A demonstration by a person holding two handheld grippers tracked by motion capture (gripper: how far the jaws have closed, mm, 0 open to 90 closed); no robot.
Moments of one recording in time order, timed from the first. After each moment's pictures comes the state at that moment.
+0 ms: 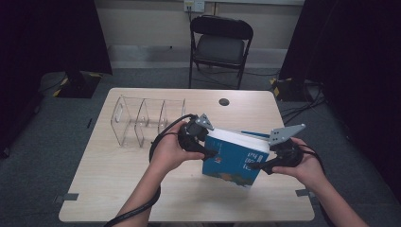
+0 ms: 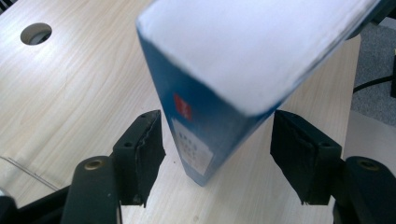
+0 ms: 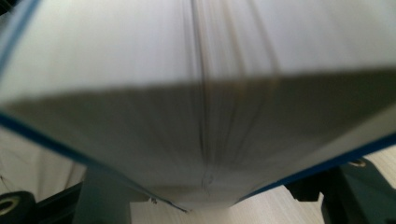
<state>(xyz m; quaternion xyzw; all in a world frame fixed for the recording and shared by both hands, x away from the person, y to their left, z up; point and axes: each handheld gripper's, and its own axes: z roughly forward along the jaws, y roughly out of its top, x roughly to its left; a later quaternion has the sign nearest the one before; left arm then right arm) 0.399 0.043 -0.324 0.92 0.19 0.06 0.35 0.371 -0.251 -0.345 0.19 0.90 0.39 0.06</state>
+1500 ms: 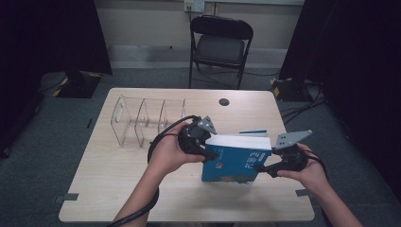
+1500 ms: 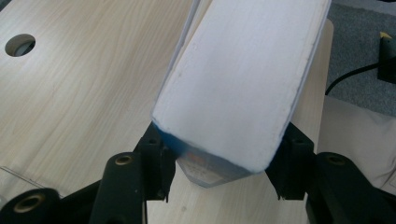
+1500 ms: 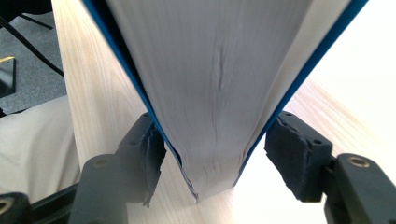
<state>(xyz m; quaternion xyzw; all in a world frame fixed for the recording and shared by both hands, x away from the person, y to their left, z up) 0.381 0.040 -0.306 0.93 0.16 0.05 0.34 0.370 -0.273 -0.369 0.21 0.89 0.41 0.06</state>
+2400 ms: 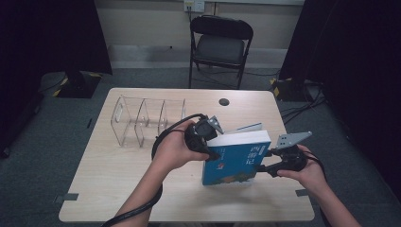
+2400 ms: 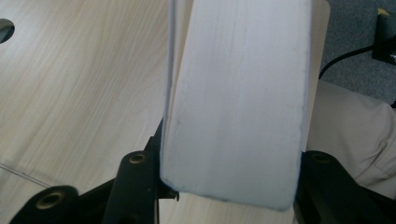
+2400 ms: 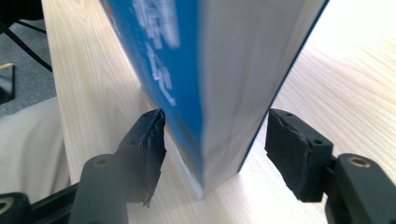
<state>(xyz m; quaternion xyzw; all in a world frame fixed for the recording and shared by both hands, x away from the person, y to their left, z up) 0.382 0.026 -0.299 0.94 0.16 0.03 0.30 0.377 -0.281 -0.385 0.23 0.88 0.41 0.06</state>
